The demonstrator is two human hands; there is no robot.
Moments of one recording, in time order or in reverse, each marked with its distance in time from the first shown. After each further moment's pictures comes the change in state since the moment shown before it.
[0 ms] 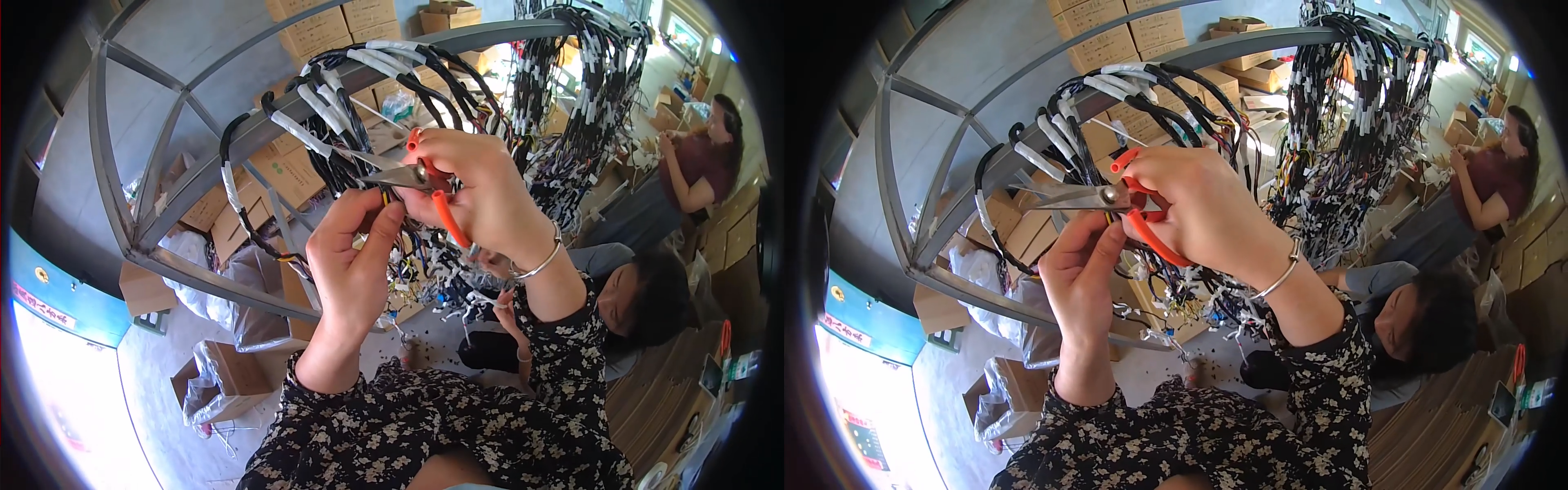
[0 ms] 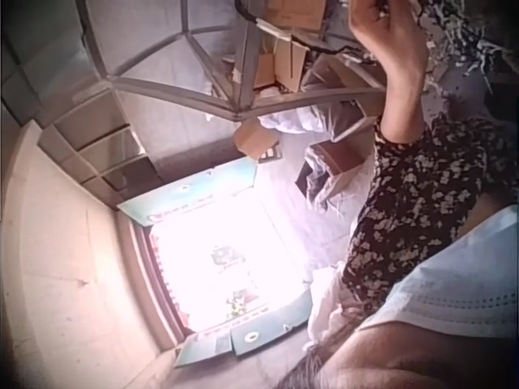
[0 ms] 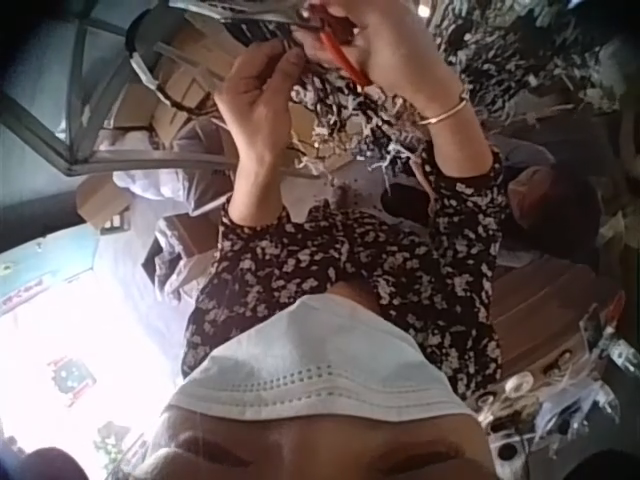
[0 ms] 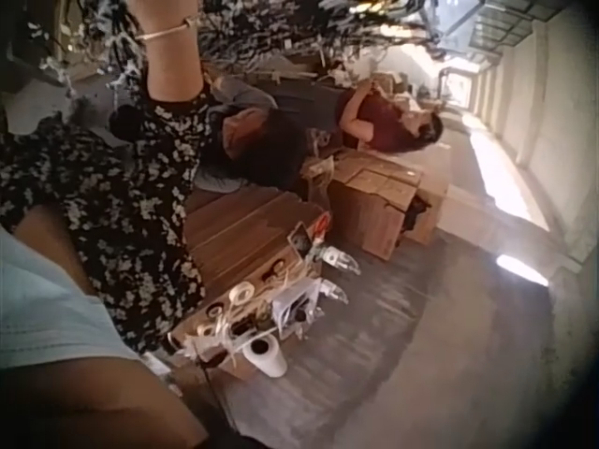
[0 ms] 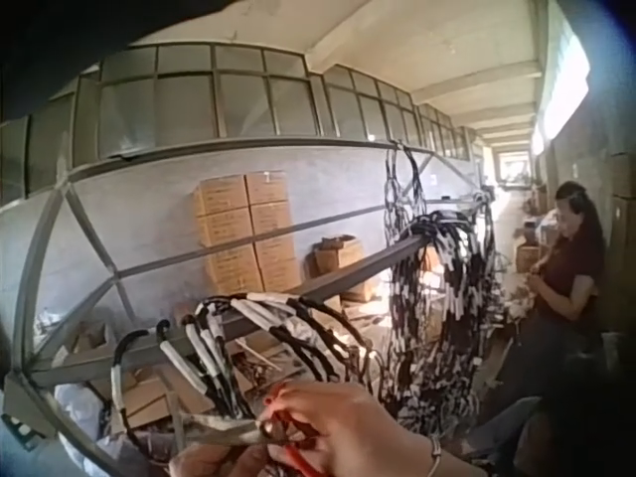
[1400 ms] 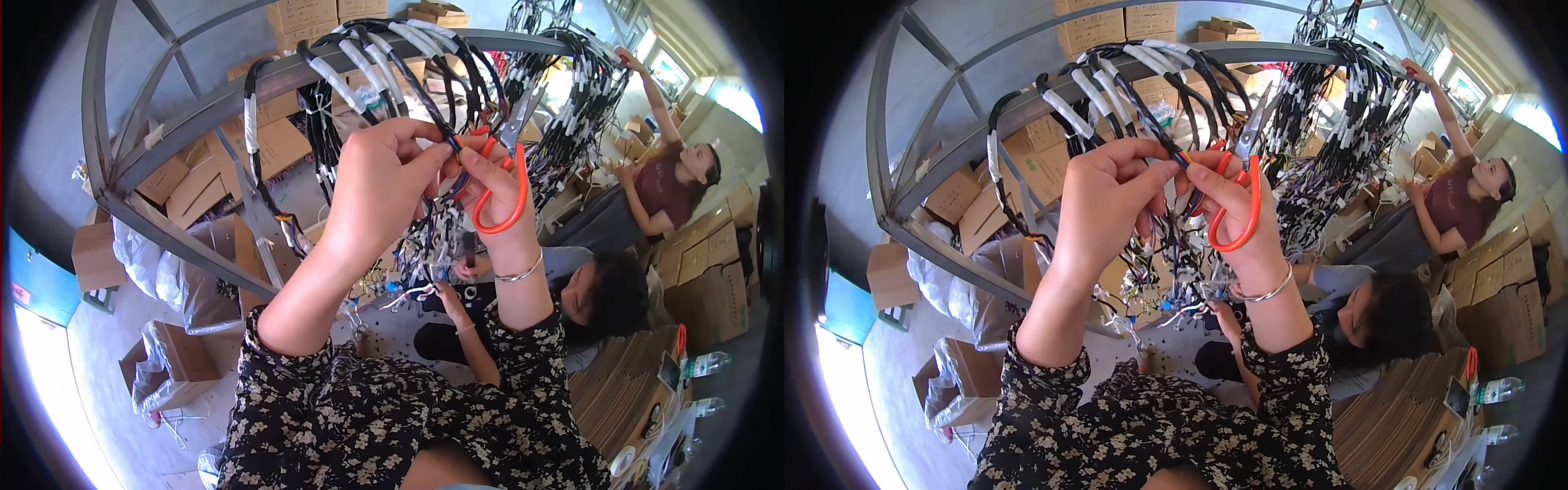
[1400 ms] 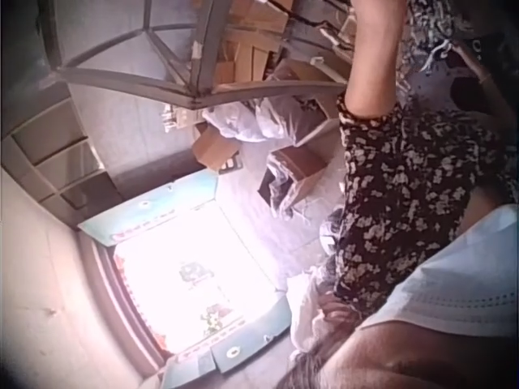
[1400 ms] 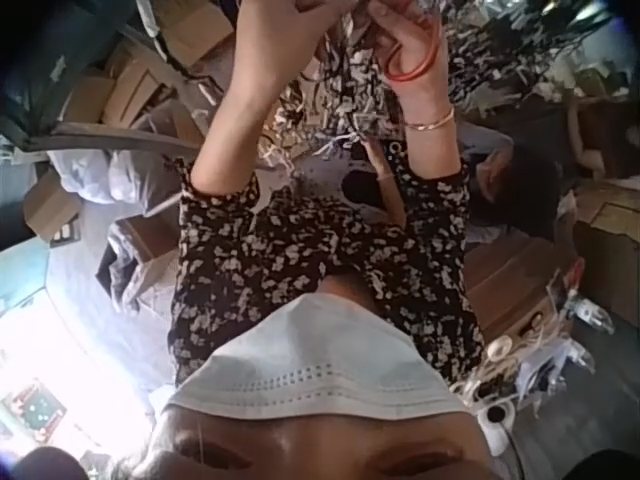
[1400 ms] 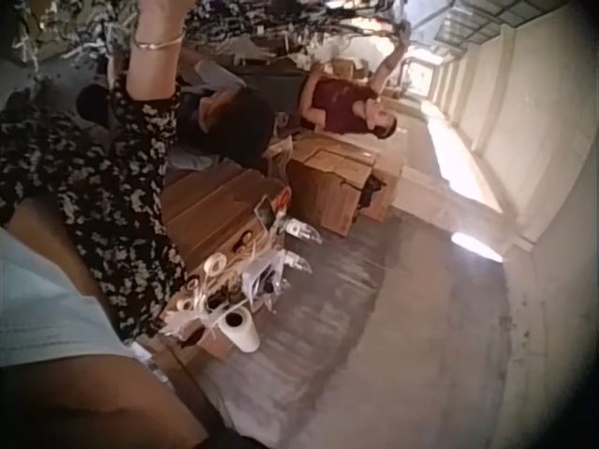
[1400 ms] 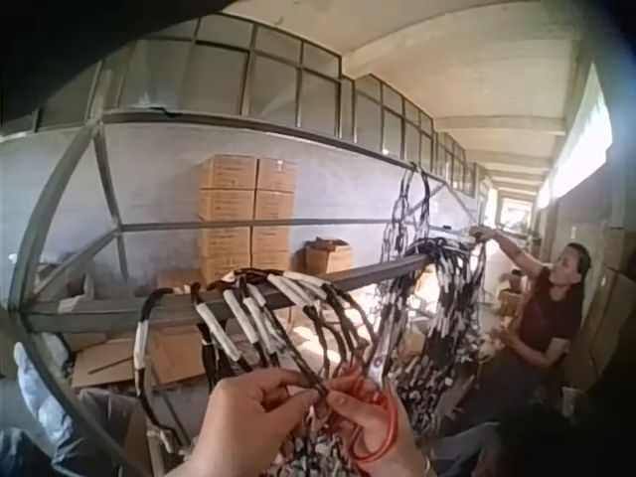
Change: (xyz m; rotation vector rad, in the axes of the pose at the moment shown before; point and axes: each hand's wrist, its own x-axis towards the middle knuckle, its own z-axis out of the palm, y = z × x) left_hand 0.043 0.024 0.008 -0.138 -0.261 -0.294; right_hand -0.040 -0.002 0.012 0.980 0.340 0.845
